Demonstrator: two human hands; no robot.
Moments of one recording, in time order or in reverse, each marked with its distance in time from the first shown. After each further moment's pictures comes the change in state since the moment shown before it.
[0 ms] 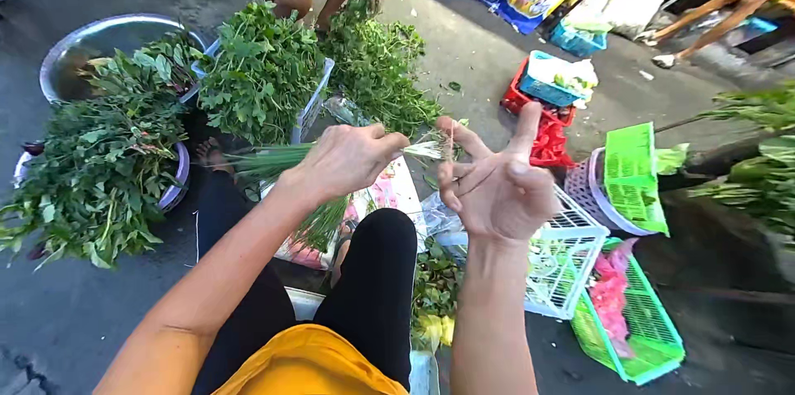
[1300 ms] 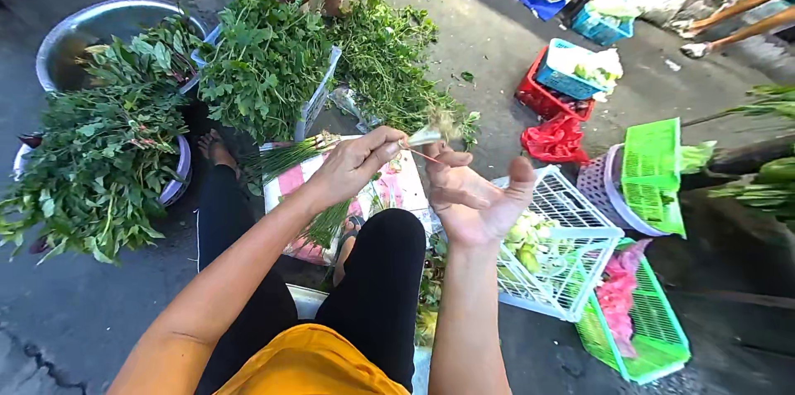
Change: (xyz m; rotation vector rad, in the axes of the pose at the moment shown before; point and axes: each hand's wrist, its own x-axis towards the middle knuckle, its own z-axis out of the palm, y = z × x) left_hand -0.016 -0.016 0.031 -0.748 0.172 -0.210; right_hand -0.001 0.039 0.001 0.897 0.244 0.274
